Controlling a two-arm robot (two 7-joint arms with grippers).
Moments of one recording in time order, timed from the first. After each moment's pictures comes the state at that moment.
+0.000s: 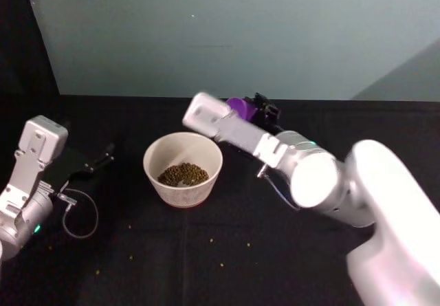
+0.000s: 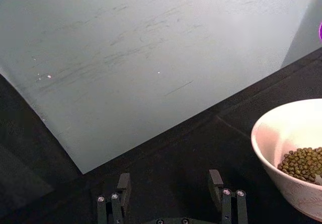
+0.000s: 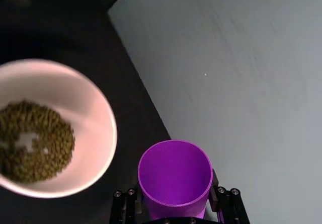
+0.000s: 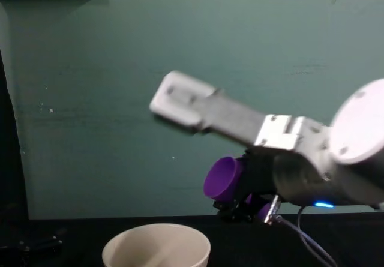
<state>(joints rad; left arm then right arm) -0.20 0.60 0.45 -1.41 -0.25 -0.12 0.03 0.34 0.04 -0.41 -1.57 -0.92 0.42 0.50</state>
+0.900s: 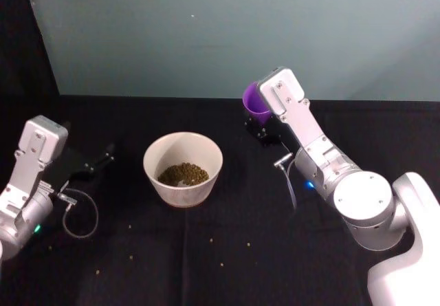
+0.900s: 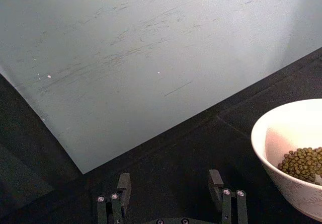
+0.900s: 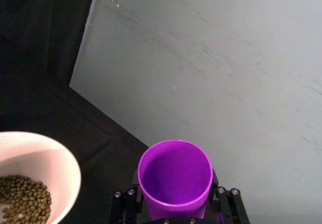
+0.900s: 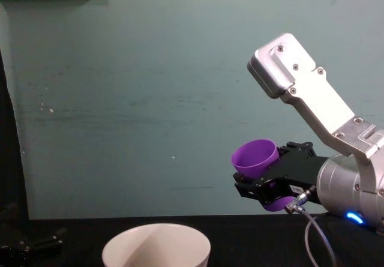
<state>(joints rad) -0.20 0.60 0.45 -1.41 -0.25 -0.12 0.03 0.24 -0.04 -0.18 -1.52 -0.56 0.18 0.30</state>
